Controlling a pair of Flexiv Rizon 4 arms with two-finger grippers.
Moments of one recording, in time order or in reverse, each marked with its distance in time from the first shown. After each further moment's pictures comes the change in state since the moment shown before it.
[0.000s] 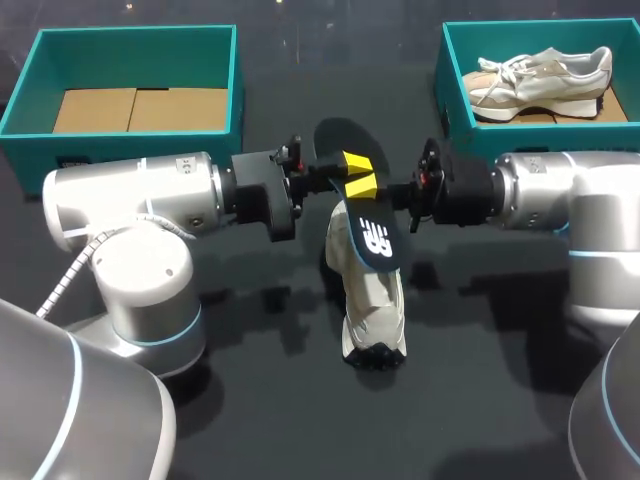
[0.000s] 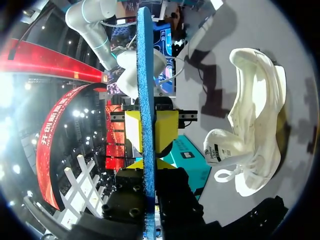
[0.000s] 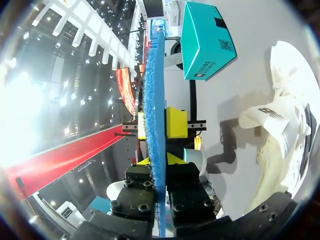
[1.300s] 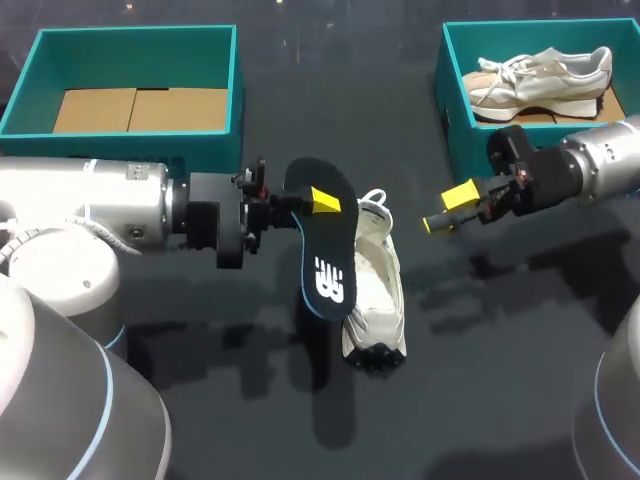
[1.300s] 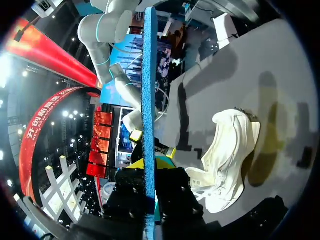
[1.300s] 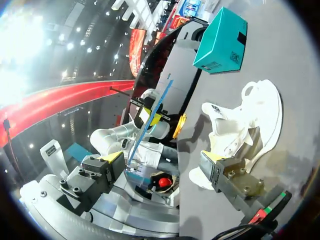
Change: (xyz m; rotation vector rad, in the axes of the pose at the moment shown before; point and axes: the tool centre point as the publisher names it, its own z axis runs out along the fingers) left arm -0.005 -0.065 -0.061 0.127 0.124 -0.136; right arm -0.022 -0.020 -0.121 0.298 -0.063 -0.394
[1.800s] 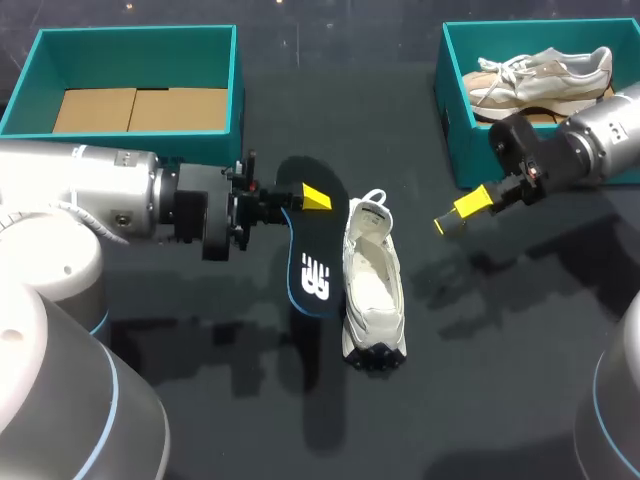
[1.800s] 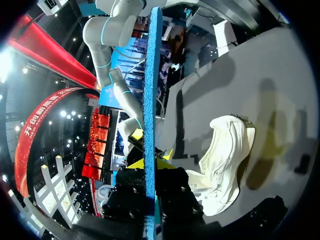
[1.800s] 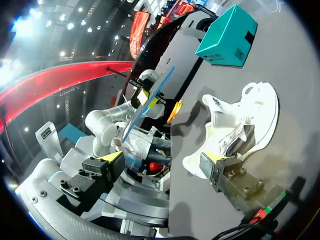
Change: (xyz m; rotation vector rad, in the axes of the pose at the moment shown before) left arm -0.004 -0.008 -0.008 0.050 0.023 -0.047; right arm -0.001 -0.013 -0.011 0.161 -0.052 -0.082
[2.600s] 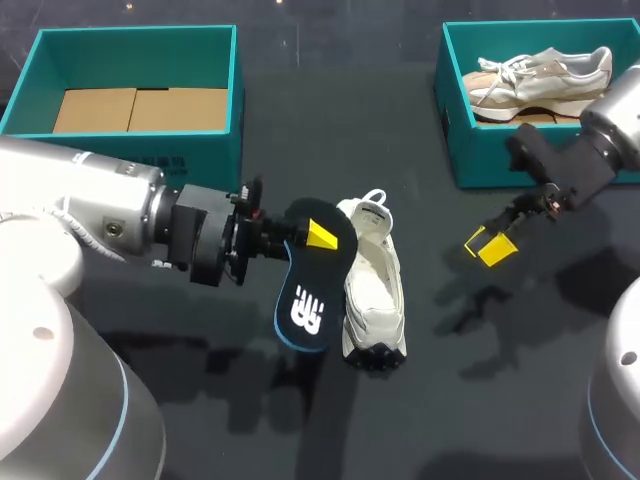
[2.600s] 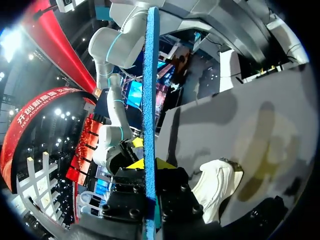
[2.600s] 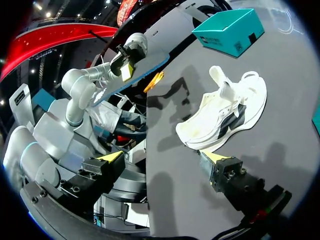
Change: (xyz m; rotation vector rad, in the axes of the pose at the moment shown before) left arm 0.007 -0.067 0.002 0.142 0.063 -0.152; right arm 0.019 -0.055 -0.004 0.242 -0.292 -0.160
